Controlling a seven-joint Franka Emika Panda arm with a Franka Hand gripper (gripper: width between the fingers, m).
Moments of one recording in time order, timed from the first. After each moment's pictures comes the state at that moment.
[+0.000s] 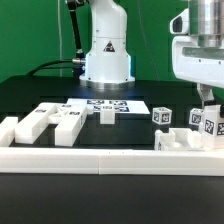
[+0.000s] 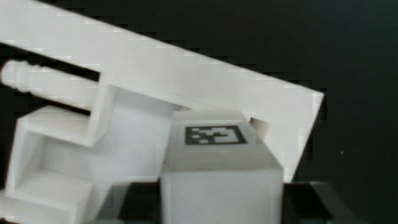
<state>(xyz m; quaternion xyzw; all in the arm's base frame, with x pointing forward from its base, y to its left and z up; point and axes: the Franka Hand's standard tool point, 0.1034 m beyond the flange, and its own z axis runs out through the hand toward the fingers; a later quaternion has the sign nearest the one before) 0.627 0.127 0.080 -0.79 0.60 0.02 0.06</state>
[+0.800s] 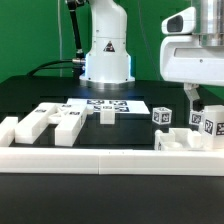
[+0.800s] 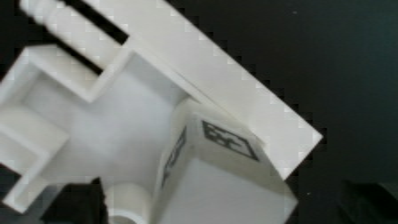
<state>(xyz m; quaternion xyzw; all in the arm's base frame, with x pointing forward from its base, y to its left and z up) 0.627 0.128 0.081 -0.92 0.38 0.00 0.06</state>
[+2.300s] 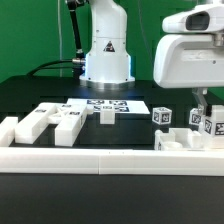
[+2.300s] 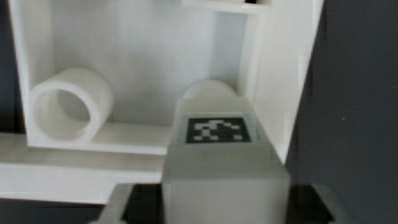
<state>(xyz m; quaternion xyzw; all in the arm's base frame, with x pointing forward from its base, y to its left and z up) 0.628 0.127 0.080 -1.00 -0.04 -0.03 0.02</state>
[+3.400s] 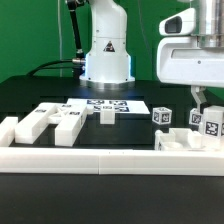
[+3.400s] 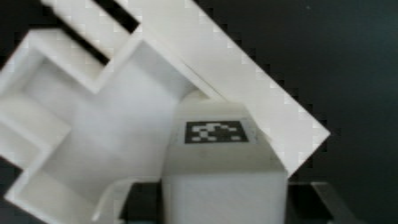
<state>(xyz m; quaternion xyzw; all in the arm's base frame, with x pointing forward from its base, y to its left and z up) 0.627 0.125 0.078 -0.90 0.43 -0.01 0.06</state>
